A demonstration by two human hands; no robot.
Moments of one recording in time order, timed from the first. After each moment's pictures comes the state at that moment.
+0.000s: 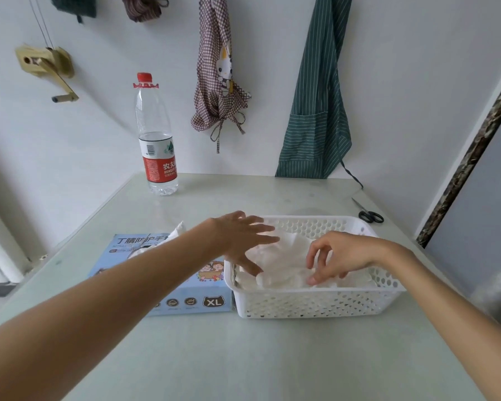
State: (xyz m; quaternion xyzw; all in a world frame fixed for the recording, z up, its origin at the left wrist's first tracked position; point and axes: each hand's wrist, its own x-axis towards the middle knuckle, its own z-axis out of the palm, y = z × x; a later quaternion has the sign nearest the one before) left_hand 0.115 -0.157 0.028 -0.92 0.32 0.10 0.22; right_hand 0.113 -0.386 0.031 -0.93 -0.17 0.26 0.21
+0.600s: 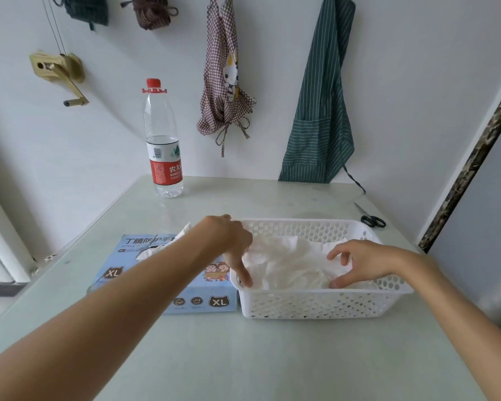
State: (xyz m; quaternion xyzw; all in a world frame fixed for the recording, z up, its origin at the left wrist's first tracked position) left_hand 0.099 -0.152 0.047 -0.95 0.15 0.20 0.19; right_hand 0.111 -0.414 0.025 -0.97 -0.11 0.22 0.08
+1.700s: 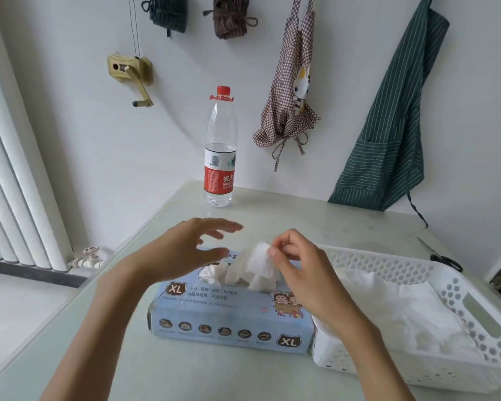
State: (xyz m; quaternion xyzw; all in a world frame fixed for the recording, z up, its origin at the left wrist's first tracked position) left_hand 0.044 0.020 0.030 -0.94 0.11 -0.06 -0.32; right_hand 0.070 -0.200 0.014 -0.85 -0.25 -0.04 0.46
